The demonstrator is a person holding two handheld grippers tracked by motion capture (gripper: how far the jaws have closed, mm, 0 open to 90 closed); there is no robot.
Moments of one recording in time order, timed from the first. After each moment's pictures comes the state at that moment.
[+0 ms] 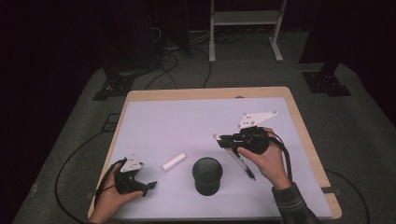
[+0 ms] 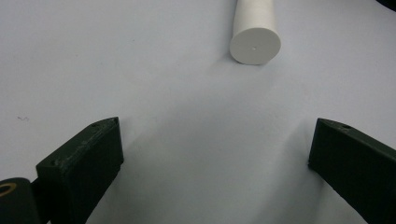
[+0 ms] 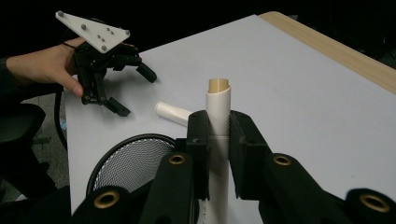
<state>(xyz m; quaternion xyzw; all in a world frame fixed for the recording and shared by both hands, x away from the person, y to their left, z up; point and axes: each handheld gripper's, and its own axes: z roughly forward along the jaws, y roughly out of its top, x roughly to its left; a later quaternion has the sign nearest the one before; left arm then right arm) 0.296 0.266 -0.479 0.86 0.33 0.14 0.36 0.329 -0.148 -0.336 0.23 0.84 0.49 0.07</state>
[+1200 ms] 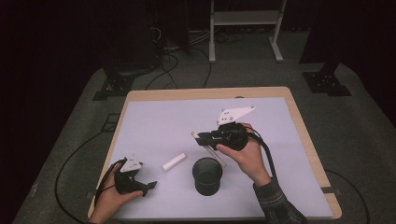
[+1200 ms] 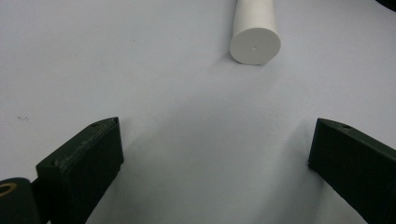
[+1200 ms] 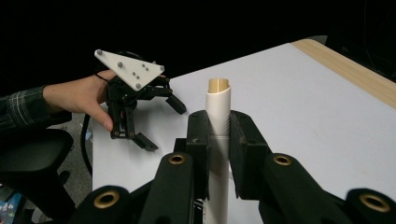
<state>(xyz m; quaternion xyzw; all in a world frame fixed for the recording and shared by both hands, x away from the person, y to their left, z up) 0.296 0.266 -0.479 0.87 0.32 0.14 0.35 0.333 -0.097 -0.321 0.19 0.83 0.51 0.05</state>
